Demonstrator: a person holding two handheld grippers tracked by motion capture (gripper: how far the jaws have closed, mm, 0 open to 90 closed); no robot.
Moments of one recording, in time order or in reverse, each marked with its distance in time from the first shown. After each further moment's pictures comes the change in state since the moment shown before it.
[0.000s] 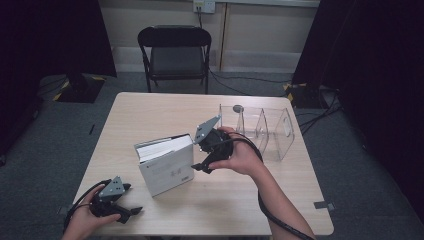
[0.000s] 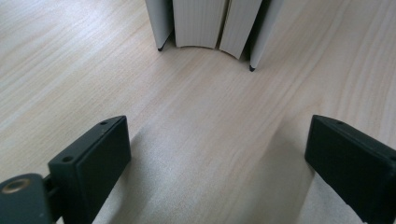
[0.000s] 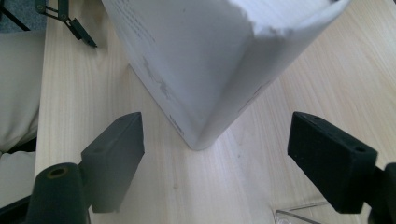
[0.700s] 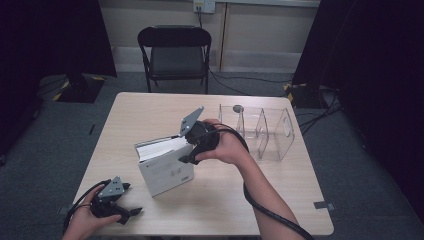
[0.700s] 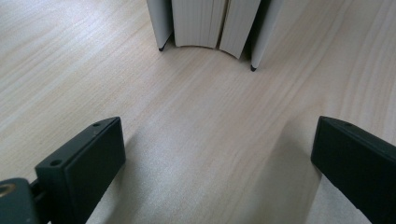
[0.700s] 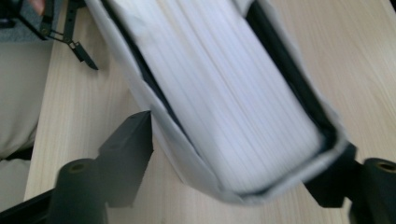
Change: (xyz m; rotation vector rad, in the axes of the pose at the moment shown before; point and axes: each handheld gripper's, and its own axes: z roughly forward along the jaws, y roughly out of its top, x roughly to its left) left arm 0.001 -0.001 0.001 -0.008 0.002 0.004; right arm -0.013 0.036 0.017 -0.008 0.065 -0.083
